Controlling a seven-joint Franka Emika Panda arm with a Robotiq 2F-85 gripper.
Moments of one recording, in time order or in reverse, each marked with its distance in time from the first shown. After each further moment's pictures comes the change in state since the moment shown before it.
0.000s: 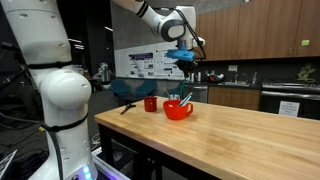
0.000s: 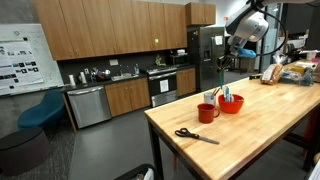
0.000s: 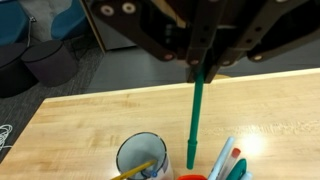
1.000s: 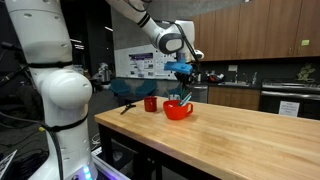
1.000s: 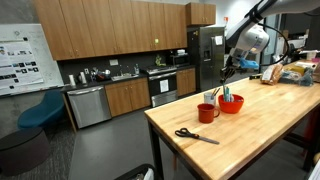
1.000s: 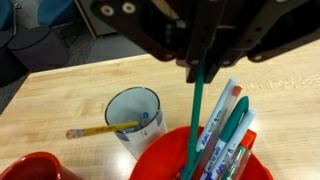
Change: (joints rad) arm 0.026 0.022 -0.027 -0.121 0.003 0.086 0.003
